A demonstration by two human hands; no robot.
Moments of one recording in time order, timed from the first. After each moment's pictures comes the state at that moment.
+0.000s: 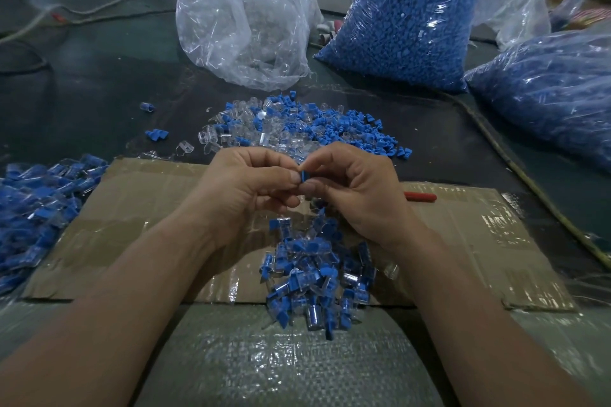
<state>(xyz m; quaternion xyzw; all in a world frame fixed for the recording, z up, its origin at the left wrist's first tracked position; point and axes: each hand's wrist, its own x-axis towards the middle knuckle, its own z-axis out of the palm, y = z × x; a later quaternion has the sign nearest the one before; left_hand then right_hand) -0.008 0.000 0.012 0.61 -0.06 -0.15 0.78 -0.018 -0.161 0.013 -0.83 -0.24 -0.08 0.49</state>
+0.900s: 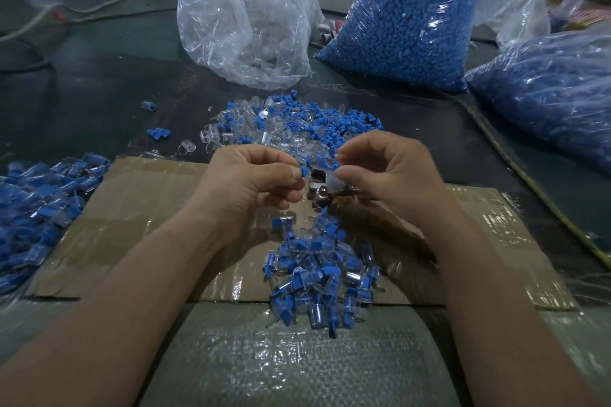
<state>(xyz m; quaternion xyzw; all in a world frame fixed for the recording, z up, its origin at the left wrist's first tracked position) -0.008 -0.002 0.010 0.62 -0.03 -0.11 0.78 -0.012 -0.192 0.026 -0.87 -0.15 -0.07 0.47</state>
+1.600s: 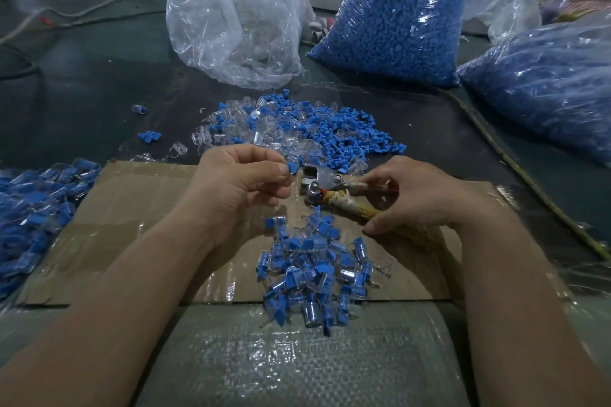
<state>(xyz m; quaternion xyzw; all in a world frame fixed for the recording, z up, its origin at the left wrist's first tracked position) -0.005 -0.001 0.008 0.62 -0.02 -0.10 0.78 -0.007 -0.231 0.030 -0.97 -0.04 0.16 0.18</state>
